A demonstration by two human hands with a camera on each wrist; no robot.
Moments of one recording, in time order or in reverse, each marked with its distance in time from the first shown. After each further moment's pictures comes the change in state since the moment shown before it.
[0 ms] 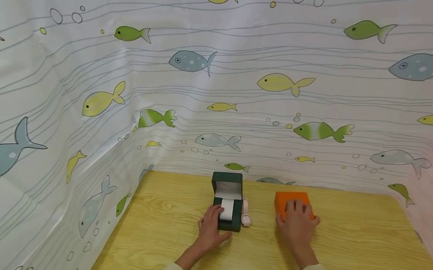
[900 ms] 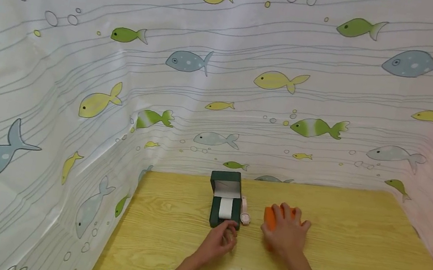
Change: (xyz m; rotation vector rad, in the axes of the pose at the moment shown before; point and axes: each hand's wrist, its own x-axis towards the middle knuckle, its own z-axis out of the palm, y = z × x) left_hand -0.020 0.000 0.008 -0.283 -0.238 0.226; right_hand -0.029 -0.019 0.003 -0.042 -0.092 -0.047
